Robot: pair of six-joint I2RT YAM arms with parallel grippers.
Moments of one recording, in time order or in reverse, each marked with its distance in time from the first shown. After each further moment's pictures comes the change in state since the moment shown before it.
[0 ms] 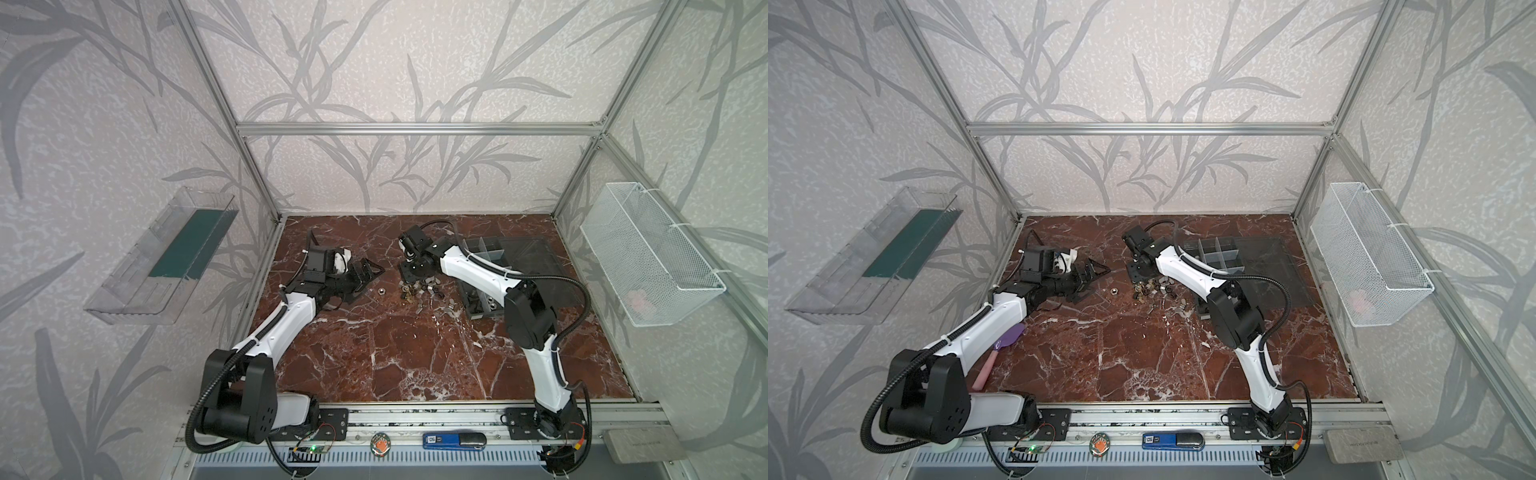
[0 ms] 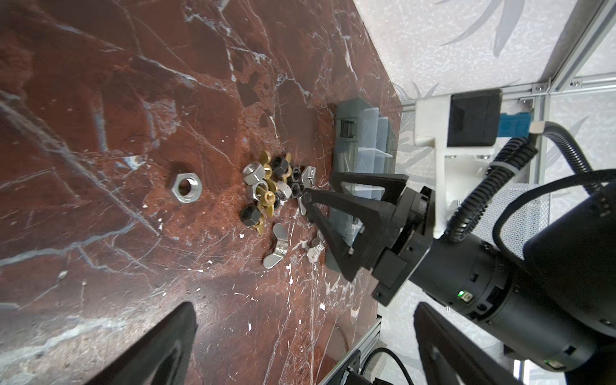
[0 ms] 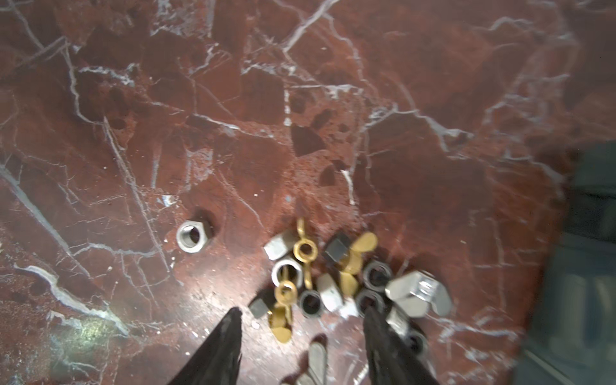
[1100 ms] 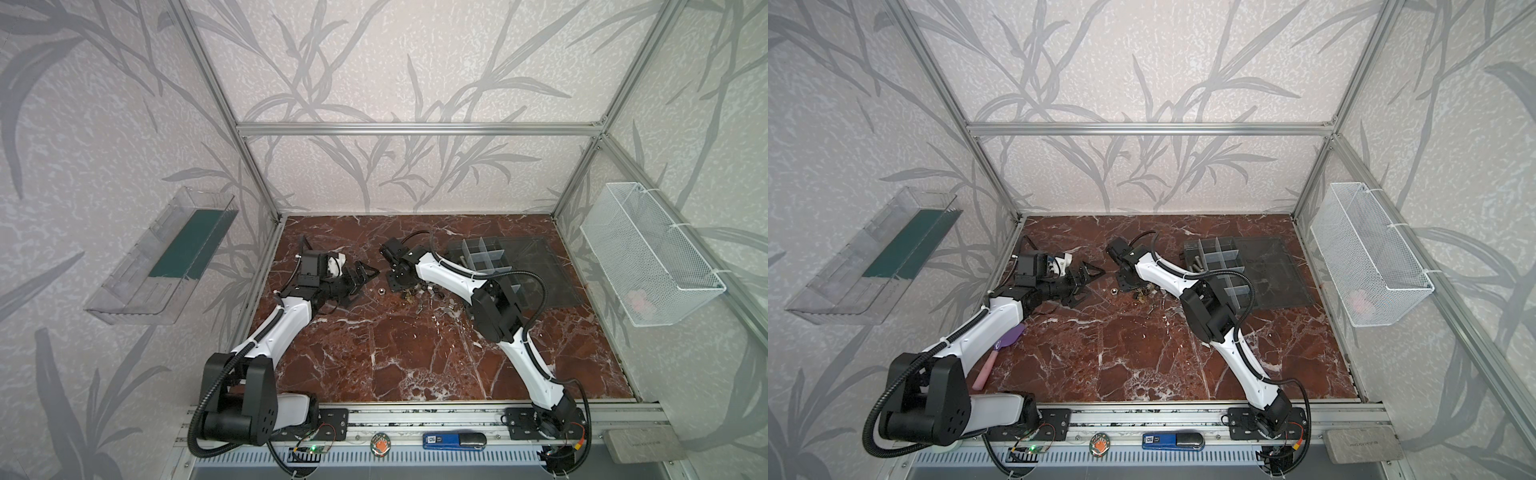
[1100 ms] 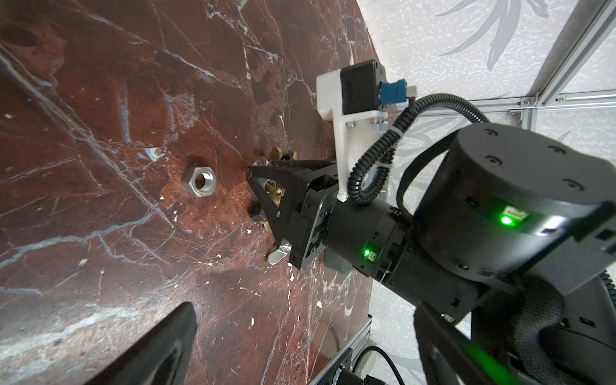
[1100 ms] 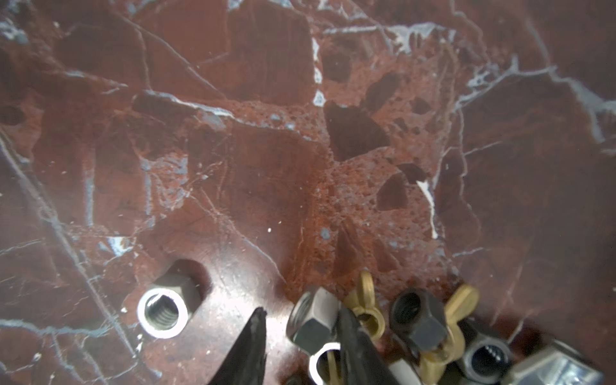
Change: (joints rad) left arm 0.043 -0.014 -0.039 0.020 0.048 -0.003; right arm 0.040 0.251 0.225 -0.096 0.065 0.092
